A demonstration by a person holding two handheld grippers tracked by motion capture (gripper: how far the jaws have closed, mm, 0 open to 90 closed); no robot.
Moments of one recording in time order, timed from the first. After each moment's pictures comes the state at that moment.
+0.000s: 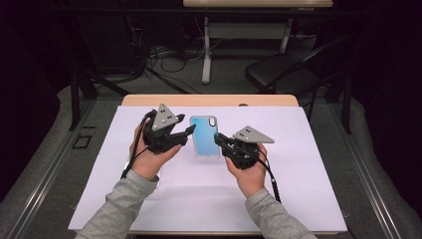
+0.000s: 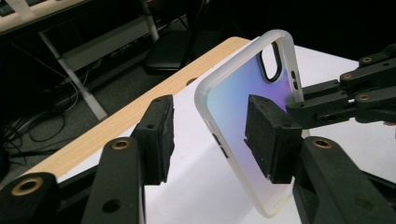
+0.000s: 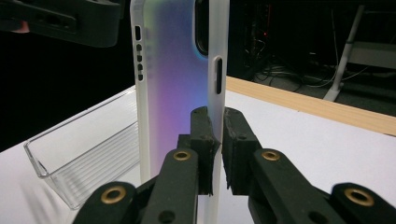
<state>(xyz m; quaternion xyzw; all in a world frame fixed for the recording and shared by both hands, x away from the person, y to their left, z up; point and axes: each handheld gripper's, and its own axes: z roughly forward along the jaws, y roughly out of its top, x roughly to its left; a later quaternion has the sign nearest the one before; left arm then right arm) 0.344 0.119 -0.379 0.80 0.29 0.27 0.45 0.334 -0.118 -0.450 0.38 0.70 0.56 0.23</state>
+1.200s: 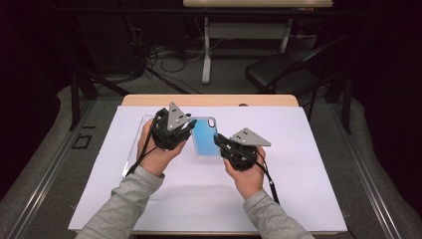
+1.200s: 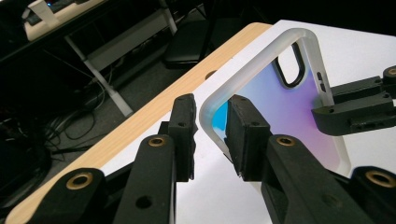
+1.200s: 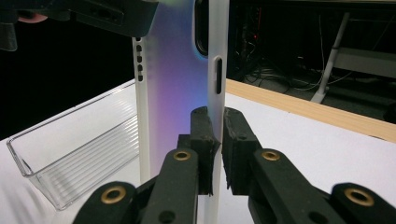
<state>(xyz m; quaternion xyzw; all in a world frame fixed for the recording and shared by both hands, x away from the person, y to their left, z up) 0.350 0.100 -0.381 0.81 0.28 0.32 0.40 0.330 -0.113 -0.452 0.38 0.70 0.55 0.25</state>
